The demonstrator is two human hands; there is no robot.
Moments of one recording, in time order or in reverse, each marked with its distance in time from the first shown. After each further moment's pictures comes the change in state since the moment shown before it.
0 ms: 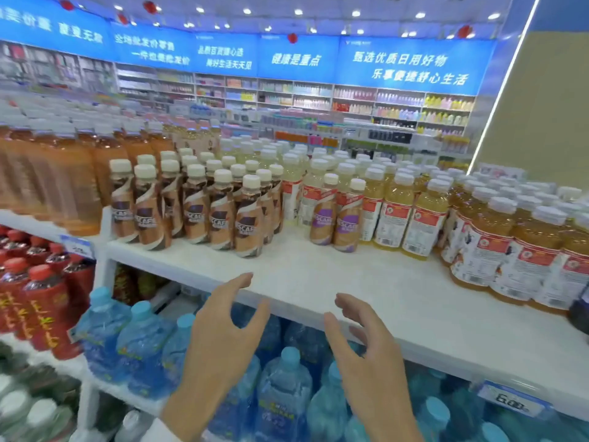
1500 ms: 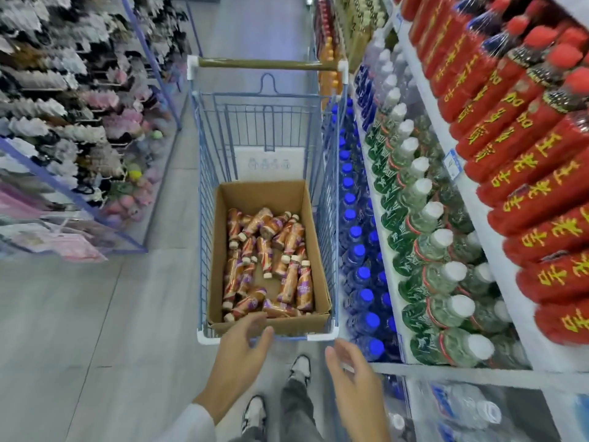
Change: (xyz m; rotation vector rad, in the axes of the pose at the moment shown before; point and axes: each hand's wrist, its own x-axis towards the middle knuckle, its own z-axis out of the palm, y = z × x) left_hand -0.309 -0.377 -0.420 0.106 0.664 -1.171; right_hand -0.302 -0.003 0.553 -0.245 -1.340 0.333
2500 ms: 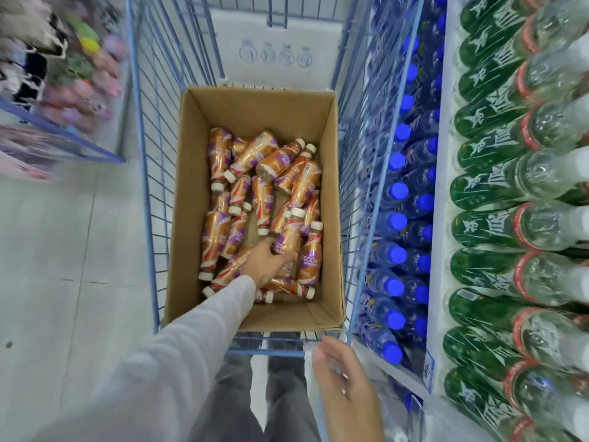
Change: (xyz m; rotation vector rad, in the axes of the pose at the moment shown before) left_hand 0.278 -0.093 0.118 -0.053 -0.226 -0.480; right_hand 0.124 -0.014 0.042 -0.016 -0.157 0.281
